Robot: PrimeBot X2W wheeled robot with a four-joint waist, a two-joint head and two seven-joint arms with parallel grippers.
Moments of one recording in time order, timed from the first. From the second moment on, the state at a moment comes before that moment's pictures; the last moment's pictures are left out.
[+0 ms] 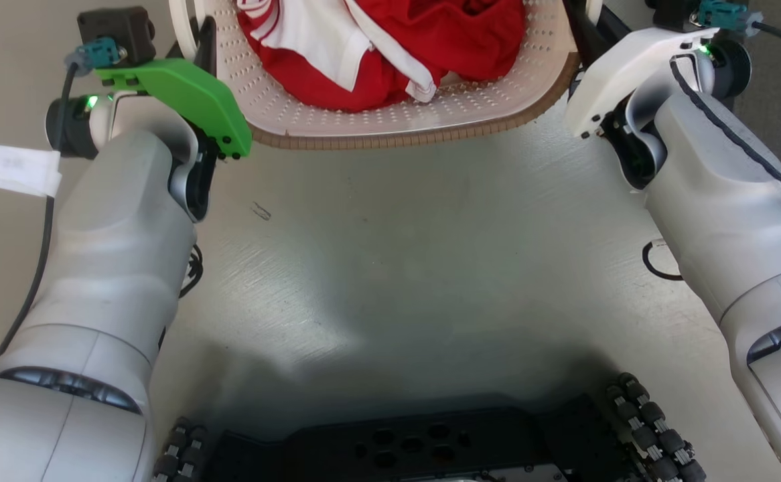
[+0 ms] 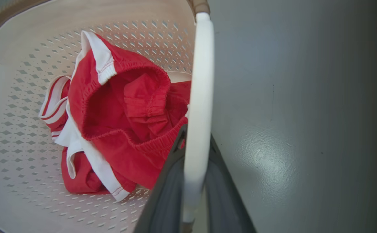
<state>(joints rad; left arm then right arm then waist) -1.12 -0.01 -0.52 1.18 -0.65 -0.05 -0.23 -1.08 -0.10 0.53 1.12 0.50 0.12 -0.26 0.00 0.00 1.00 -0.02</state>
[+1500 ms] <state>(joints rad) -1.09 0.04 -0.52 1.20 -0.64 -0.09 -0.25 -0.98 -0.12 0.51 1.02 0.48 0.12 -0.26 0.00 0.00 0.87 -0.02</state>
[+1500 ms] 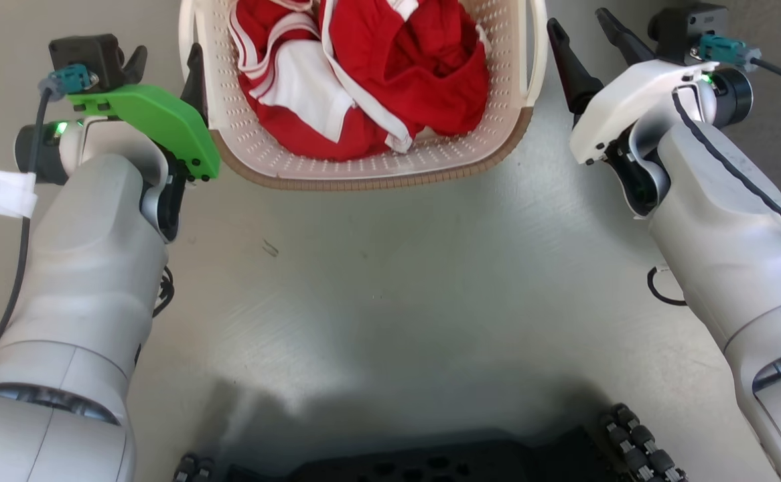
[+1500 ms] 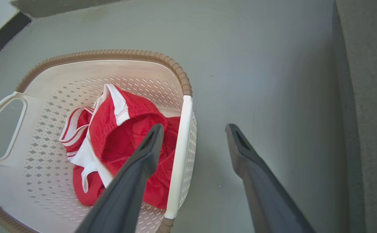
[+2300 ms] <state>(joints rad) -0.86 0.11 -0.40 0.85 -0.53 -0.02 -0.25 -0.76 -0.14 0.36 0.78 0.46 0.11 -0.26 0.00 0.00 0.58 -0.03</state>
